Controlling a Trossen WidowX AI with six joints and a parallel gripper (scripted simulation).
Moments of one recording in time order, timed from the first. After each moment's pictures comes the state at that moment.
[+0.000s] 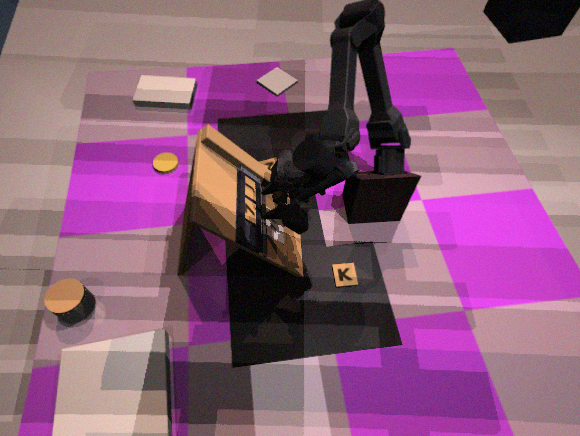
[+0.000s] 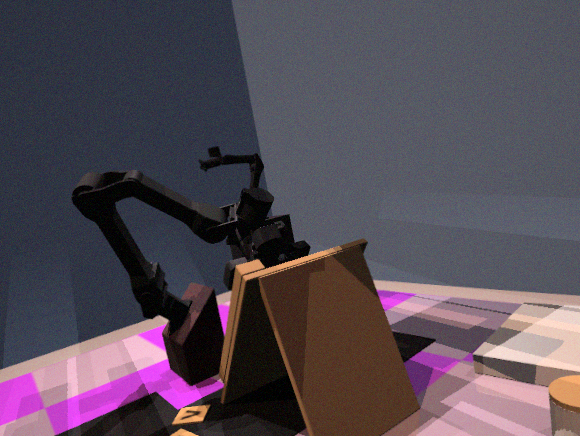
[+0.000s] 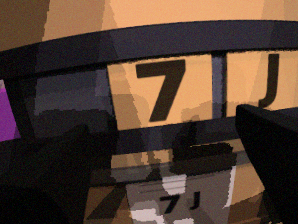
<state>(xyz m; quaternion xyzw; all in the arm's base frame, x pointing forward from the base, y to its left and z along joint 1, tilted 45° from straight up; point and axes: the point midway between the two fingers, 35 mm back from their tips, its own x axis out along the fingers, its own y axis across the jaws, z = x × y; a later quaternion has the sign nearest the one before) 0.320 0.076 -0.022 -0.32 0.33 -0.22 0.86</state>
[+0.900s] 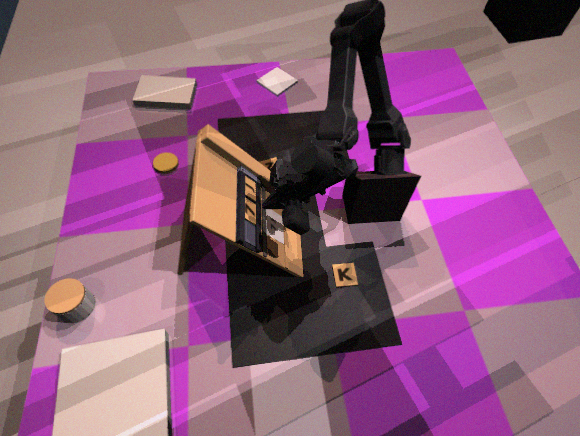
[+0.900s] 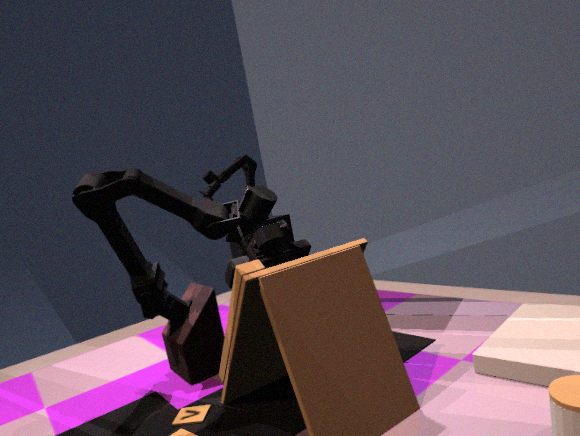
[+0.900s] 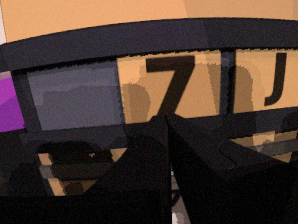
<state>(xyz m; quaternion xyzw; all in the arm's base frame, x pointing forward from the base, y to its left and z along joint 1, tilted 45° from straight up) 0.320 0.080 -0.024 -0.32 0.35 -0.22 0.85</state>
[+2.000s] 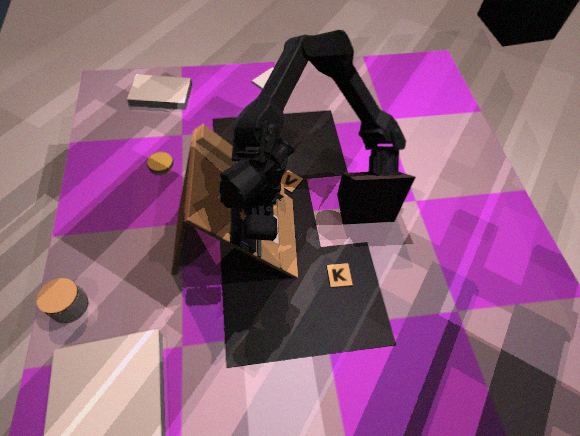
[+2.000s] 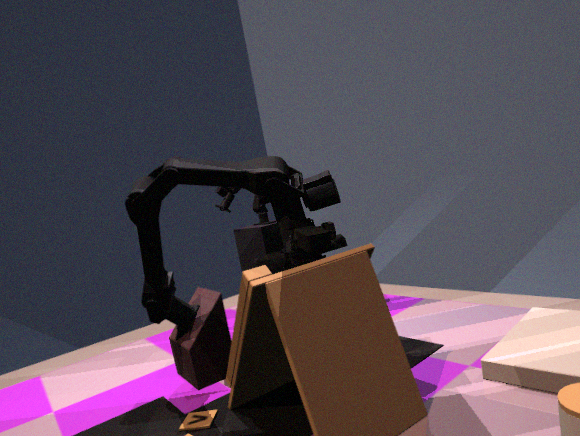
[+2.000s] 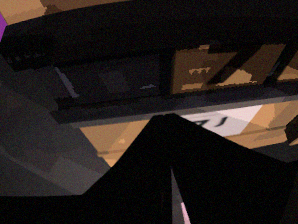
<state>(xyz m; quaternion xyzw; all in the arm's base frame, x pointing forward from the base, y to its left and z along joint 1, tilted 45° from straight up) 0.356 0.097 -0.037 -0.22 0.60 -0.32 0.70</state>
